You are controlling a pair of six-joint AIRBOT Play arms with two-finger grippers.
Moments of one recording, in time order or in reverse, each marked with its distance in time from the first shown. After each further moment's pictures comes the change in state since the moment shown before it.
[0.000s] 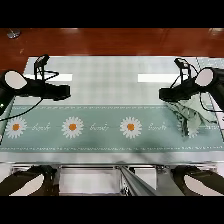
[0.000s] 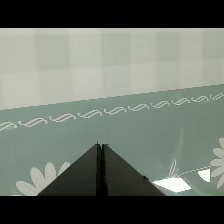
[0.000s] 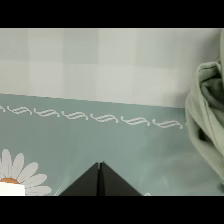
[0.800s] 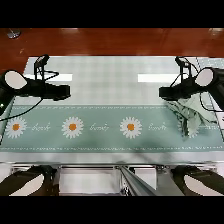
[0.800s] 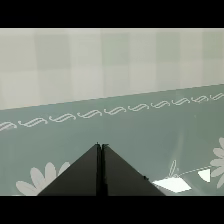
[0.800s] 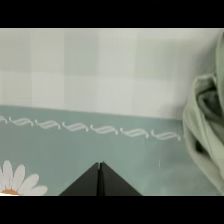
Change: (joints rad) left arm 0.000 0.000 0.000 0.000 0.002 0.000; right arm 0.000 0.000 0.000 -0.003 -0.055 0.000
